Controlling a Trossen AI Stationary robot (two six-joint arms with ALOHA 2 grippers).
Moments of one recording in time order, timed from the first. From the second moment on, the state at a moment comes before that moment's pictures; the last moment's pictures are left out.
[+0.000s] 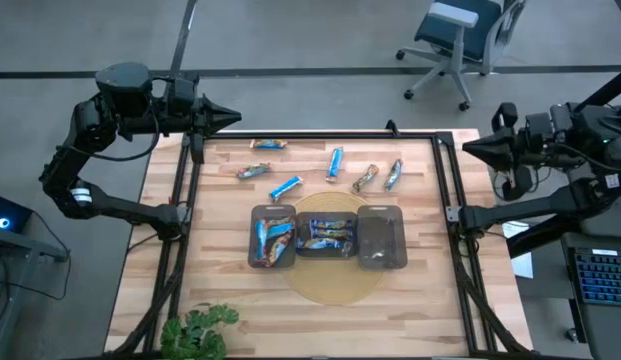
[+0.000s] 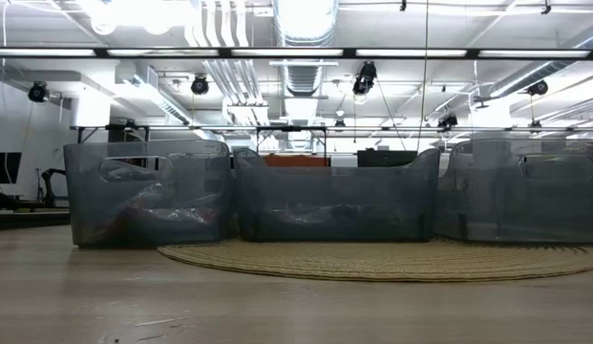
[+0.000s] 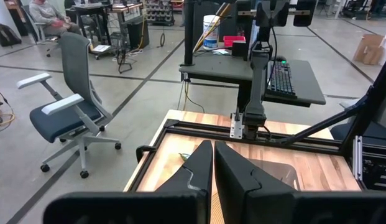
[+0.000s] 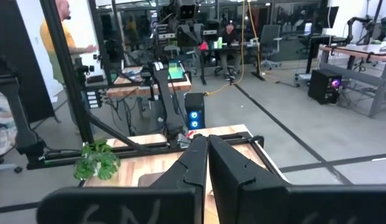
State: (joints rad) left arm 0.39 1.12 1.84 -0.90 0.16 0.05; right arm -0.01 0.71 1.53 -0.88 0.08 0.09
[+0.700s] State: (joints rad) left arm 0.39 1.20 1.84 -0.89 0.18 0.01; right arm -0.01 0.71 1.52 -0.91 0.08 0.17
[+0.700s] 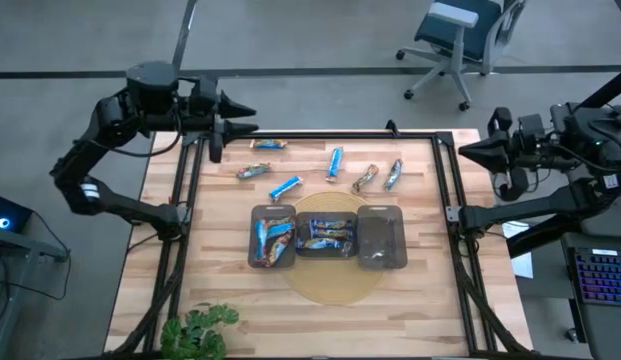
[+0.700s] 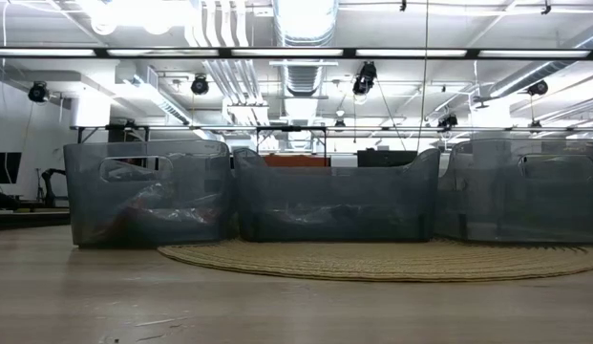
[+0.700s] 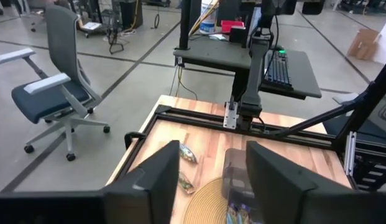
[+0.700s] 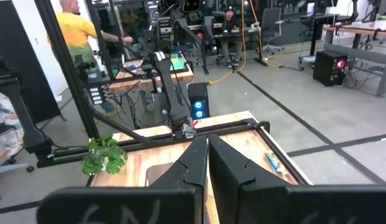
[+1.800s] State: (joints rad) left arm 0.47 1.41 1.84 -1.25 -0.14 0.13; right arm -0.01 0.71 1.44 -0.91 0.08 0.22
